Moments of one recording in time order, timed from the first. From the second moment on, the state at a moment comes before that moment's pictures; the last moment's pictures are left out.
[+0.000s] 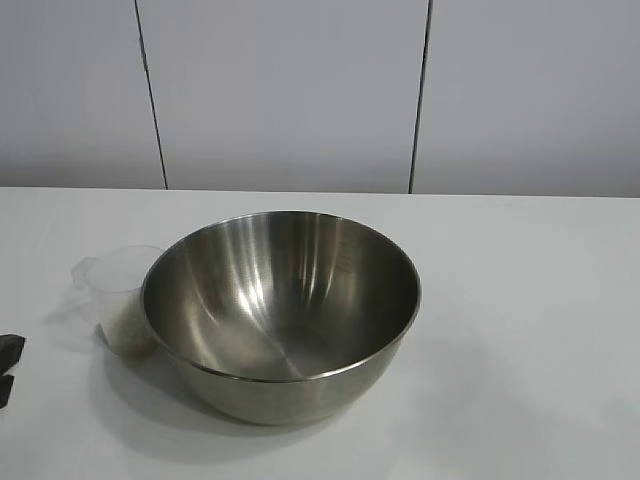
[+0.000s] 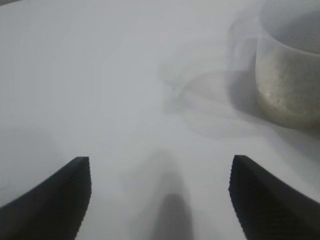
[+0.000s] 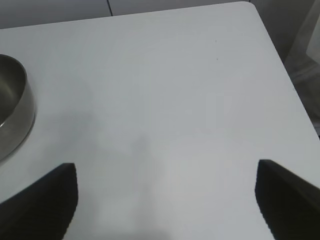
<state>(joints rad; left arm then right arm) -0.34 1.93 -0.17 -0.26 -1.14 0.25 -0.11 -0.02 -0.47 0.01 1.09 0.00</state>
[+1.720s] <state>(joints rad) -0.16 2.07 -0.46 0.12 -1.15 0.26 -0.11 -0.02 -0.47 0.01 1.08 0.00</state>
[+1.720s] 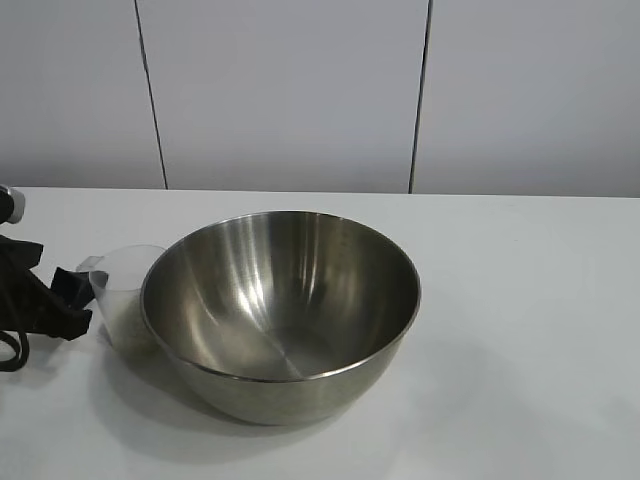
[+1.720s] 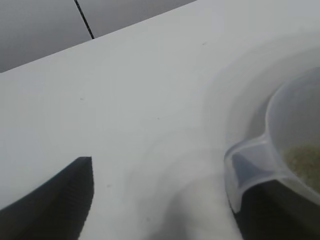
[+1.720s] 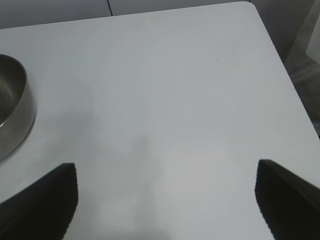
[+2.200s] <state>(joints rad) -0.16 2.07 -0.46 0.17 -1.15 0.23 -0.11 -0.02 -0.47 0.01 1.08 0.00</state>
